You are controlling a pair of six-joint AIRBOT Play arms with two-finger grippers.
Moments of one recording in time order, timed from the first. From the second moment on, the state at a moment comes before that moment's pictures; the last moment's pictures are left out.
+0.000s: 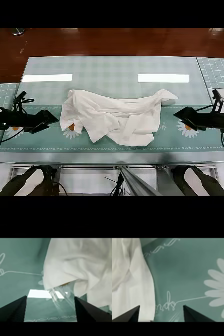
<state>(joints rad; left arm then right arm) 0.38 -0.99 0.61 1.01 -1.24 -1.35 -0.48 -0.89 0.55 -0.95 1.12 1.32</state>
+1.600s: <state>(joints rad) 0.02 -1.34 0.67 0.28 -1.01 -0.90 -0.32 -1.32 0.84 -0.86 0.93 1.40</state>
